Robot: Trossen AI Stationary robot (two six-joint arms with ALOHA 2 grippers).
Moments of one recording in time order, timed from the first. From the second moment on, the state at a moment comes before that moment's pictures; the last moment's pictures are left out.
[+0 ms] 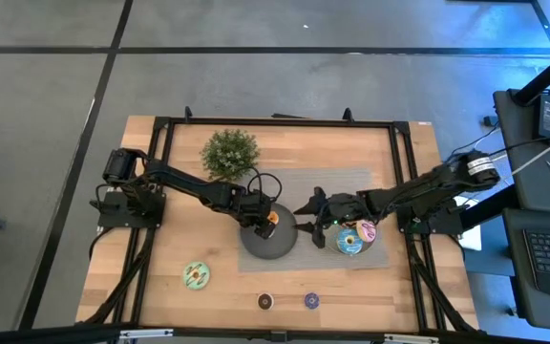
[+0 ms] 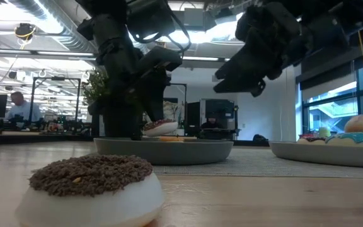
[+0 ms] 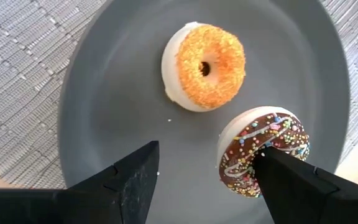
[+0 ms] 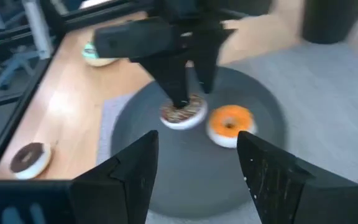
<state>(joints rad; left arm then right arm) -0.08 1.75 1.03 -0.37 0.02 -1.06 0.19 1.50 0.61 0.43 0.12 0.32</state>
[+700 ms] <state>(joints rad) -0.08 1.75 1.03 -0.36 -0.01 -1.06 0.19 1.77 0.68 0.69 0.09 0.15</state>
